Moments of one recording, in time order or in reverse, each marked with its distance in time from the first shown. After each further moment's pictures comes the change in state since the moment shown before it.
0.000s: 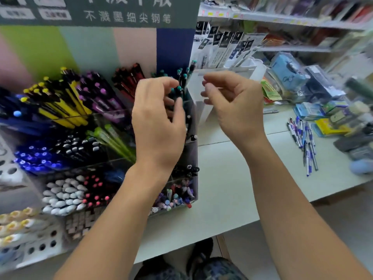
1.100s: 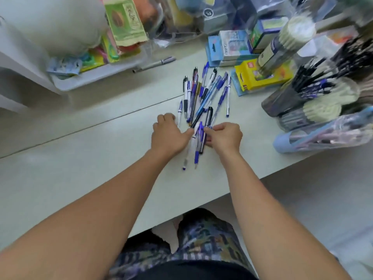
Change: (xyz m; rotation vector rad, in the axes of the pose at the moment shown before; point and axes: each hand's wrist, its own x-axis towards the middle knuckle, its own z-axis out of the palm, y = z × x) left_hand -0.182 0.054 0.605 0.469 -0.961 -0.670; right_hand 0.002 0.516 -0.382 -0.103 0.109 1.205
